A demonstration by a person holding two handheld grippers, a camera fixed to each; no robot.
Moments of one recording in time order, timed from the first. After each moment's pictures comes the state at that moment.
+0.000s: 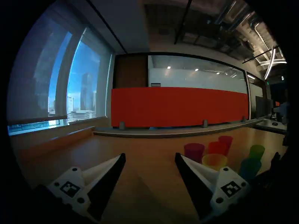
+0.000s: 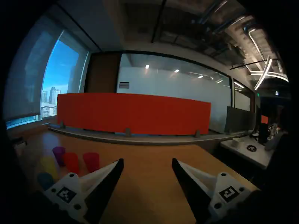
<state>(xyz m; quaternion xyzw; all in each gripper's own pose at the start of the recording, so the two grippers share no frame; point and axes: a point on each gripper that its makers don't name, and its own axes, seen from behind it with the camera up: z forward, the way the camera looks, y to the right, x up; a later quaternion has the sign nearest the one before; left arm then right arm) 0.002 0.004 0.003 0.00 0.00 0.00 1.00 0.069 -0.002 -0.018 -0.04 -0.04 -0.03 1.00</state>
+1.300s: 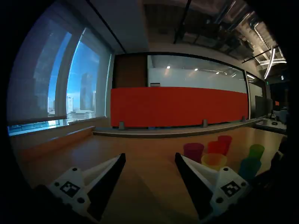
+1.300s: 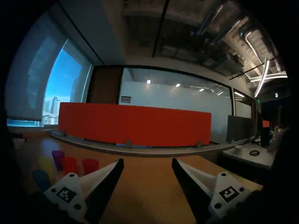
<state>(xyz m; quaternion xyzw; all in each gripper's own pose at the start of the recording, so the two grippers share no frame) 0.000 0.005 0.002 -0.01 0.00 0.00 1.00 0.060 -0.001 -0.010 -0.02 0.03 -0.03 1.00</state>
